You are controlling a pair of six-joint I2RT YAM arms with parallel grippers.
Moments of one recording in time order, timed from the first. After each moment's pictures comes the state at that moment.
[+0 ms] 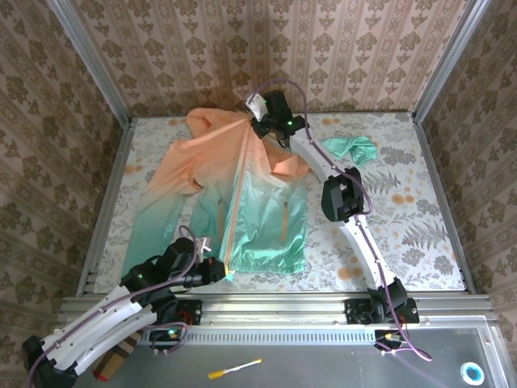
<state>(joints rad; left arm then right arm) -0.87 0.38 0.27 -0.67 0.29 -0.95 0.42 2.68 2.64 -0.49 -0.09 -0.31</state>
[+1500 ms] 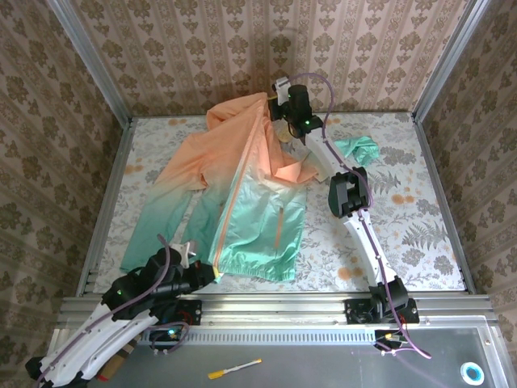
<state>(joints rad) -0.87 0.07 0.31 -0.93 0.24 -1.10 0.30 2.83 2.74 -0.18 -0.16 0.00</state>
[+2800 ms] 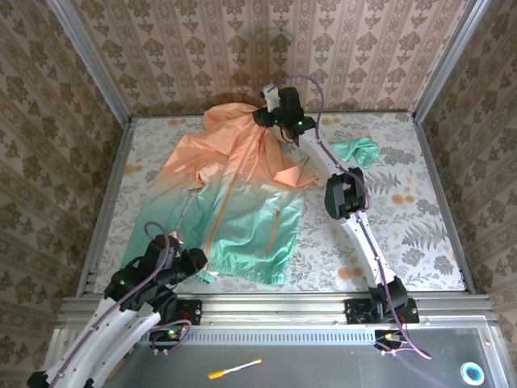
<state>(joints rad) -0.62 0.29 0.42 -0.95 0.11 -0.97 0.35 2.75 2.69 -0.32 -0.25 -0.03</state>
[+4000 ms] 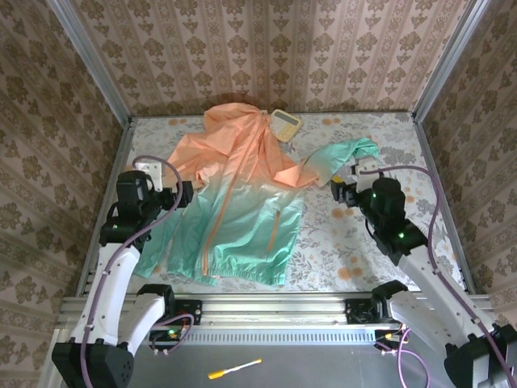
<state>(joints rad) -0.10 0.83 0.78 -0.49 0.10 -0.09 0.29 0.78 0.59 -0.11 0.18 -0.05</state>
